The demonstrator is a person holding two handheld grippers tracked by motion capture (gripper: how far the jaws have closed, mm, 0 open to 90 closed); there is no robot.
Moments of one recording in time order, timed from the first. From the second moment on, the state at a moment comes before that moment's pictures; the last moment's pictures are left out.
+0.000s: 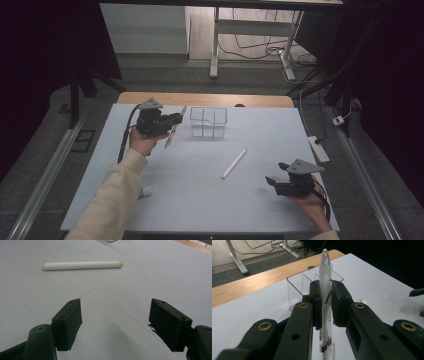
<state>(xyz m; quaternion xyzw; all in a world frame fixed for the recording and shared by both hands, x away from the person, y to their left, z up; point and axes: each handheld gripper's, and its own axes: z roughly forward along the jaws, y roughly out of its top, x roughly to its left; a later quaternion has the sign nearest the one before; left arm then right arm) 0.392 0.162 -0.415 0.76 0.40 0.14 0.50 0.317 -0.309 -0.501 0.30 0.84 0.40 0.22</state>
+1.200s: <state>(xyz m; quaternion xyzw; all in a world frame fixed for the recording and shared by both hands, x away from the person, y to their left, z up) 0.425 0.128 -0.411 0.74 0.40 0.17 0.52 0.317 -0.309 -0.501 0.30 0.84 0.40 0.22</state>
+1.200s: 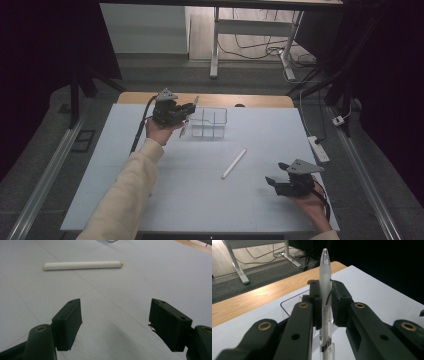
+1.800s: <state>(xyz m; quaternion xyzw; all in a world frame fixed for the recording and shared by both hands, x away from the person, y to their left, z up) 0.441 0.117 -0.407 0.73 0.39 0.17 0.53 0.318 -0.309 -0.502 0.30 0.84 0.40 0.21</state>
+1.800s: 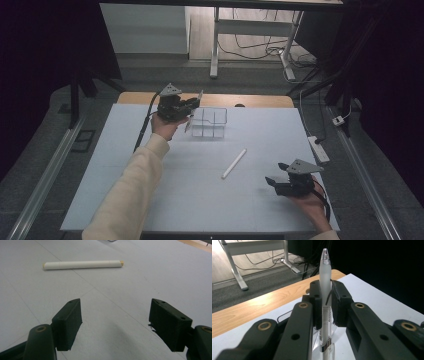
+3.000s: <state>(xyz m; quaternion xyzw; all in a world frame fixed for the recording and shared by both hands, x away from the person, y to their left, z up) 0.503 0.101 -0.413 0.71 0.42 0.19 0.54 0.319 -0.308 -0.506 0.31 0.84 0.40 0.21</state>
